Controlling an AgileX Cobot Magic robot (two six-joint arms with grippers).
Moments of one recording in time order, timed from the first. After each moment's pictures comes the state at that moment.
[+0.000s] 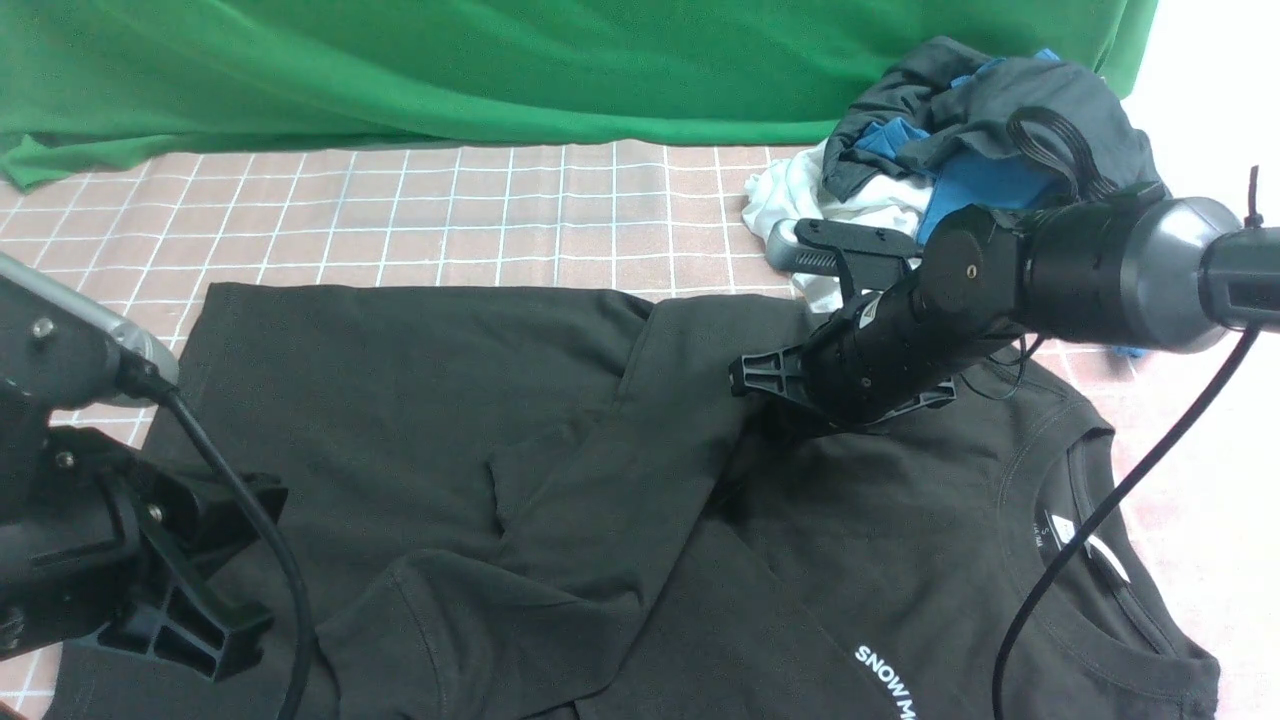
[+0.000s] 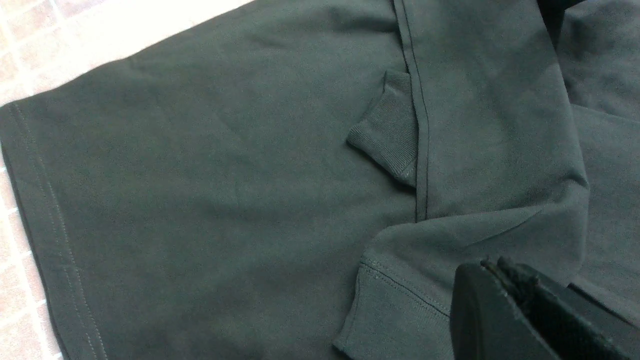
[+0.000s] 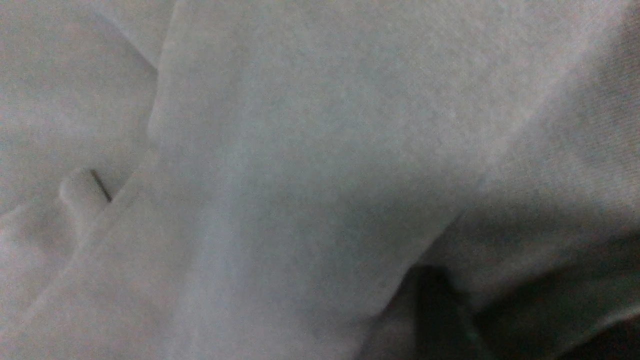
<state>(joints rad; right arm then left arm) 0.43 1.99 -1.26 0.34 0.50 0.13 -0.27 0.75 -0.63 -0.15 0.70 0.32</state>
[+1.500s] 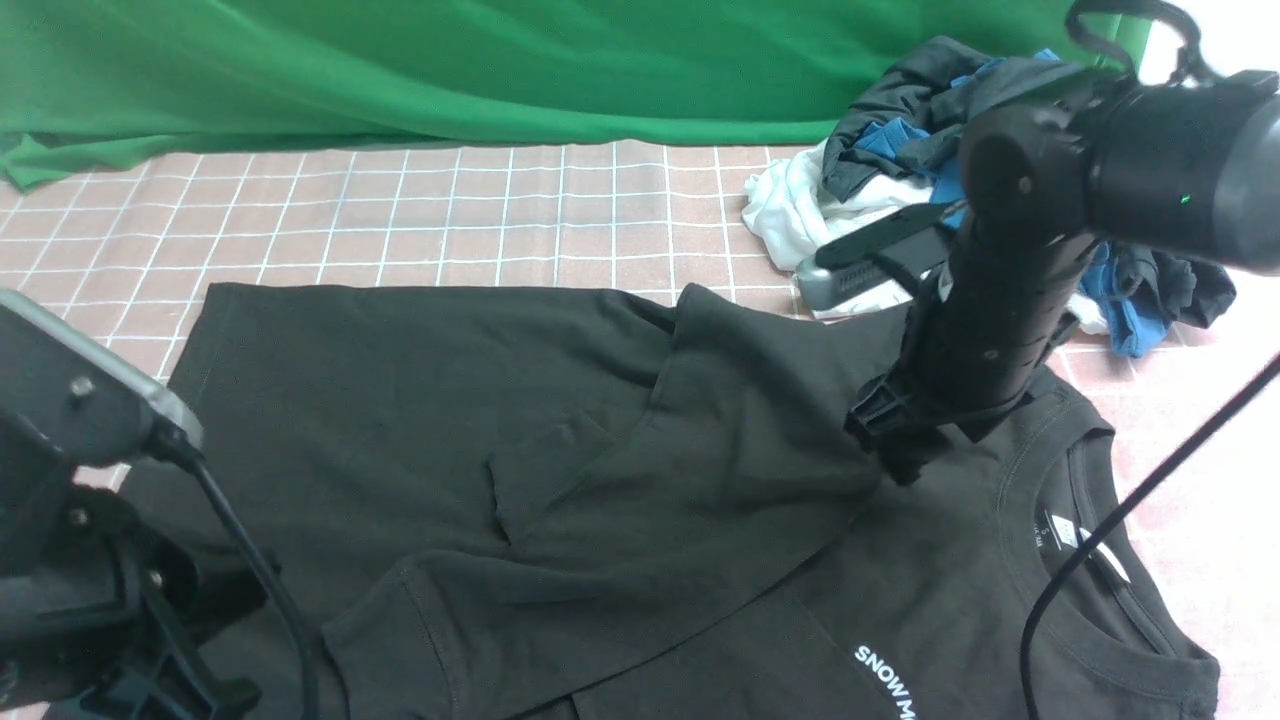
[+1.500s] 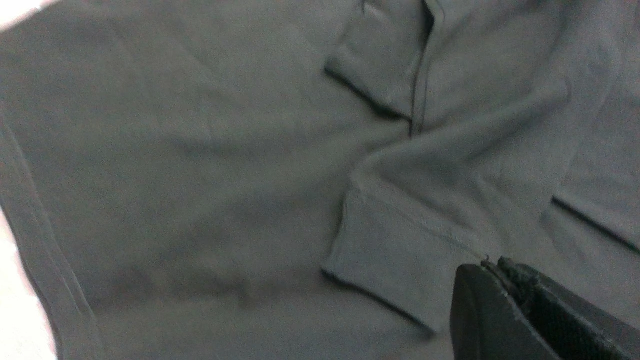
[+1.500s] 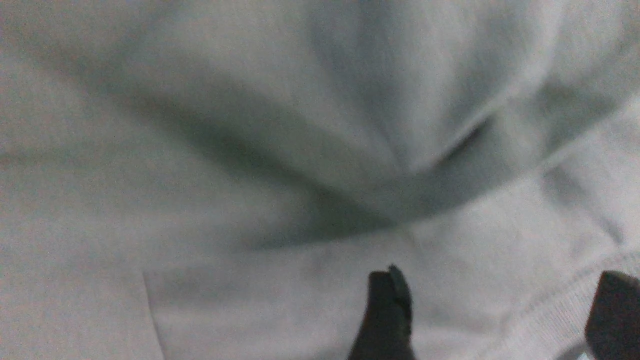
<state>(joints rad) 0.43 1.85 -1.37 -0.05 1.09 0.01 -0.27 0.77 -0.63 -0.15 0.85 0.36</state>
